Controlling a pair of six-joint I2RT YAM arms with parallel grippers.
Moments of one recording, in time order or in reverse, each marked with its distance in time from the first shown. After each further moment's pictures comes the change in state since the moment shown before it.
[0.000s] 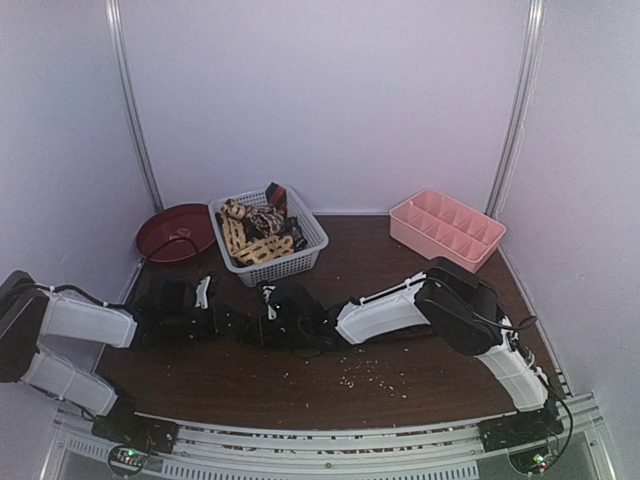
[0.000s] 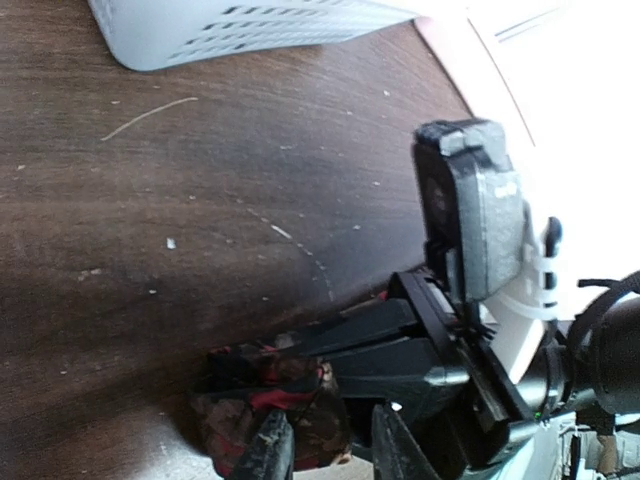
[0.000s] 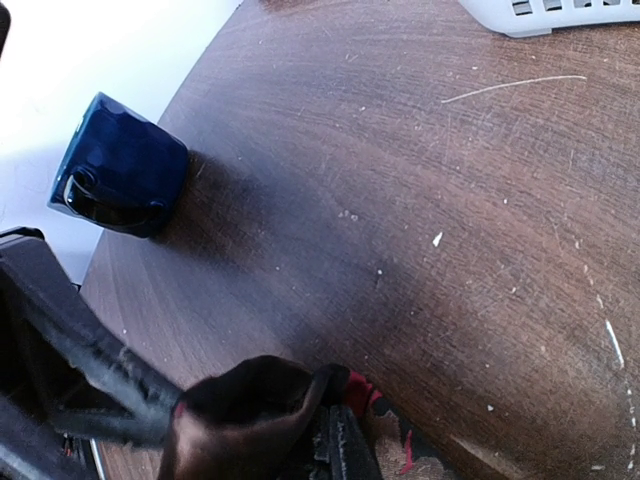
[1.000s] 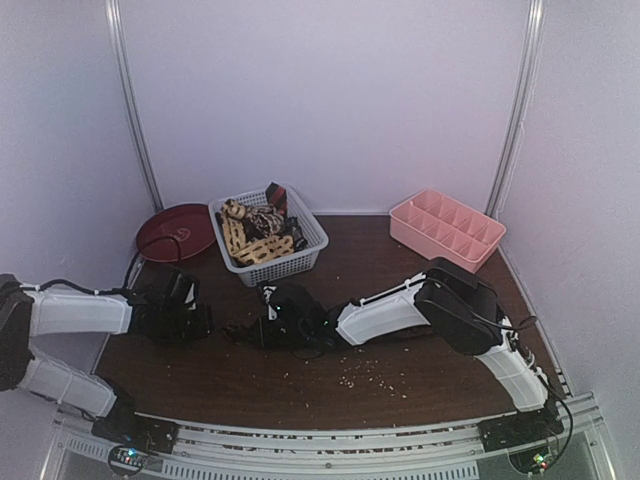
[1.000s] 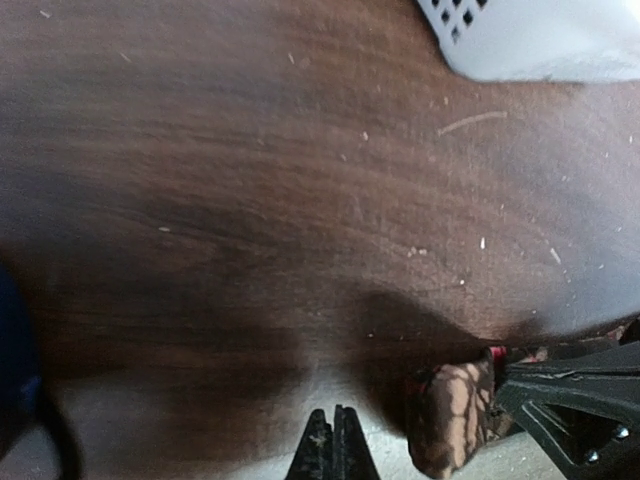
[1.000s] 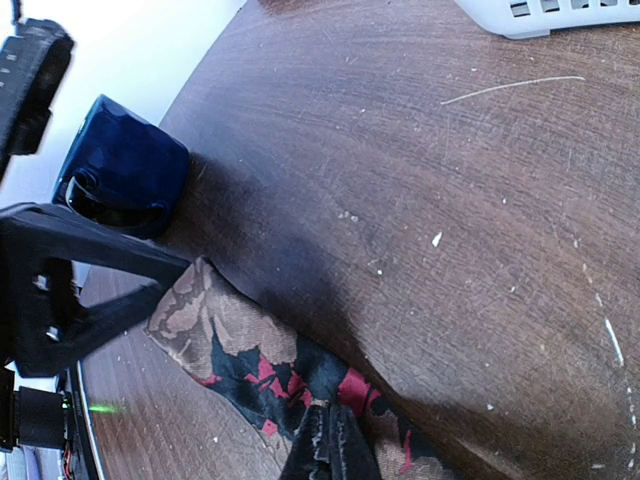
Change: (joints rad) left arm -0.002 -0.055 0.137 -0.541 -0.474 0.054; right arm 0.000 0.000 -0.012 0.021 0.007 0.004
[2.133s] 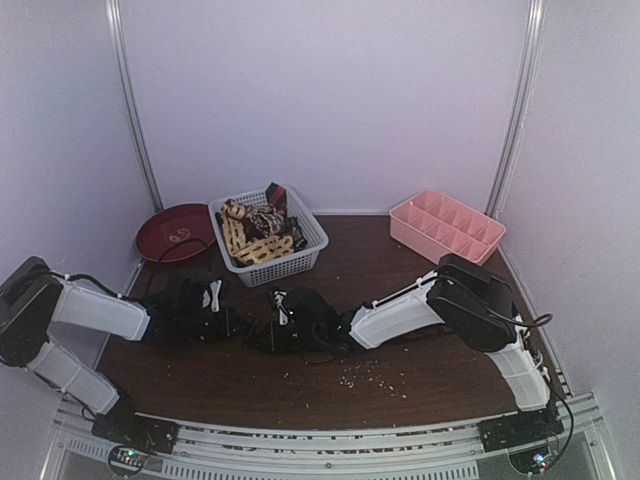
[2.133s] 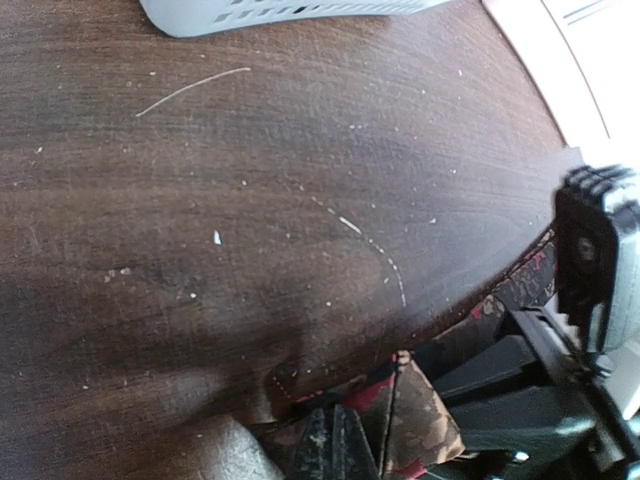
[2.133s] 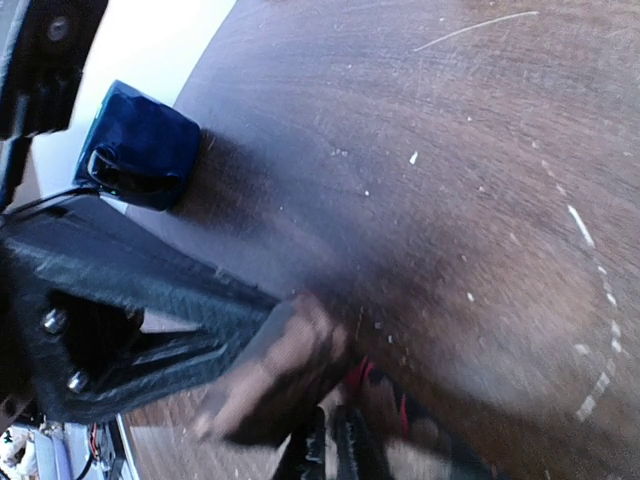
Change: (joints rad) left arm -0.079 0.158 -0.052 0.426 0.301 -0.013; right arm 0.004 -0.084 -0.153 0.074 -0.056 0.073
